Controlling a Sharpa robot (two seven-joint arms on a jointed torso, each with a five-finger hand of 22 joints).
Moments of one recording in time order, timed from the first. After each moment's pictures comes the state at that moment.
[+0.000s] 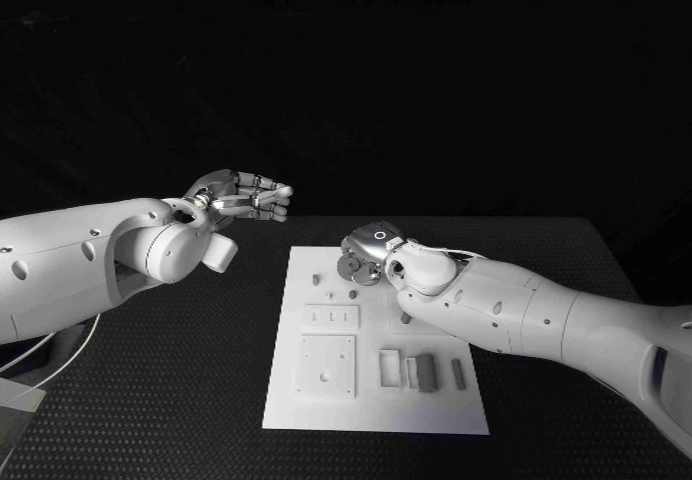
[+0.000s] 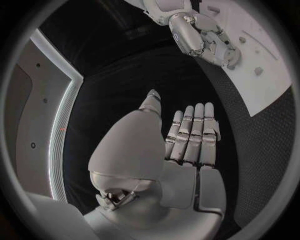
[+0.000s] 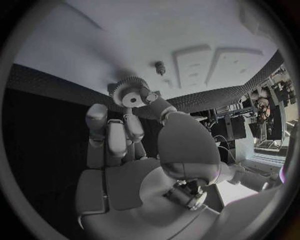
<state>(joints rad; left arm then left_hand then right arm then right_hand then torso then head) 1.51 -0.84 -0.24 1.39 -0.14 -0.24 0.16 1.48 -0.07 0.00 0.29 0.06 0.66 0.18 0.37 0.33 0.96 0.19 0.07 0.10 0.80 0.18 0.27 0.58 0.04 0.81 0.08 0.08 0.59 1.20 -0.34 -0.11 1.00 -1.88 -0.36 -0.18 1.10 -0.10 0.54 -0.28 0.11 0.91 0.11 0.27 0.59 1.28 0.01 1.20 1.27 1.35 -0.09 1.48 1.10 0.16 1.21 -0.08 1.02 1.31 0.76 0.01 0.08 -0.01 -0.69</state>
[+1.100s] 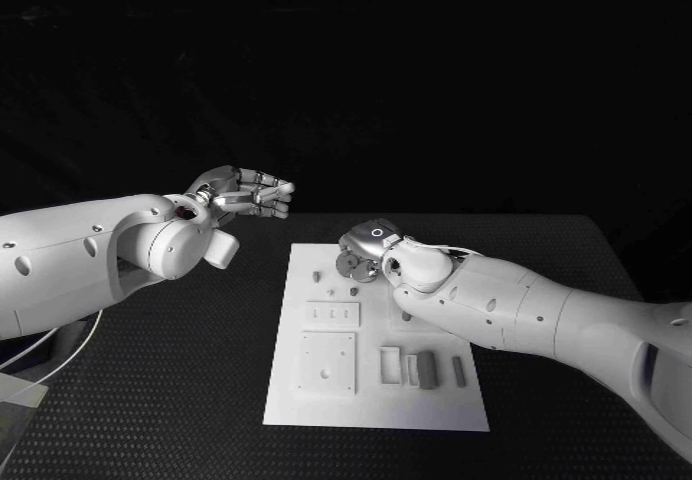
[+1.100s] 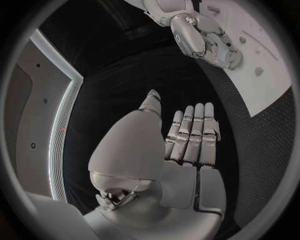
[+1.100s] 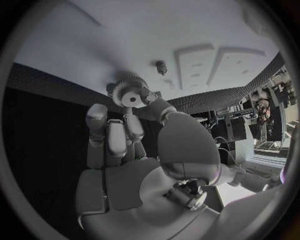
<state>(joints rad) 1.51 -0.84 -0.24 1.39 -0.14 -0.24 0.16 1.48 -0.07 0.00 0.29 0.06 0.66 0.18 0.37 0.33 0.96 0.19 0.07 0.10 0.80 0.18 0.27 0.58 0.04 0.81 0.08 0.08 0.59 1.20 -0.31 -0.12 0.97 -1.89 -0.36 -0.18 1.10 -0.10 0.54 -0.28 0.11 0.91 0.11 0.27 0.59 1.28 0.01 1.20 1.27 1.35 -0.09 1.48 1.10 0.16 1.21 -0.07 1.02 1.31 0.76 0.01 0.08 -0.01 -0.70</state>
